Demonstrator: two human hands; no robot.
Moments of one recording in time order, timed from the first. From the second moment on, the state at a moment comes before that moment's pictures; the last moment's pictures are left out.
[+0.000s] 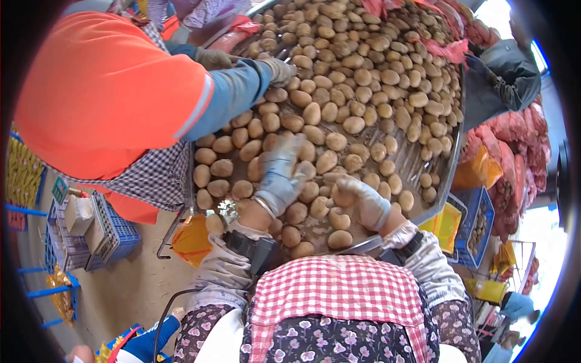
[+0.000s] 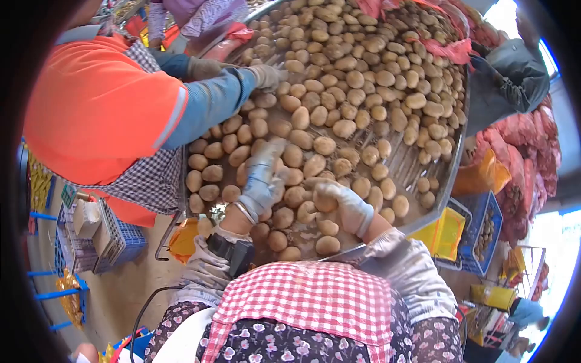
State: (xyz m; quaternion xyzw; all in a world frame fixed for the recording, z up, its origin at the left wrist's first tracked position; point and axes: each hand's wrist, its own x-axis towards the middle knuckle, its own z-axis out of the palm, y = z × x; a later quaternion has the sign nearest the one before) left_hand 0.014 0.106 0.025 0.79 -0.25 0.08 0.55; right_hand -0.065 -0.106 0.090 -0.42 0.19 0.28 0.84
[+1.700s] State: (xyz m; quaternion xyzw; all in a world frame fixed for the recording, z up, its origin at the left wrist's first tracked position) left_hand -0.066 0.124 -0.016 0.93 -0.03 0.13 0.35; right_hand -0.217 -0.445 0.060 -0.74 0.29 -0.33 0.51
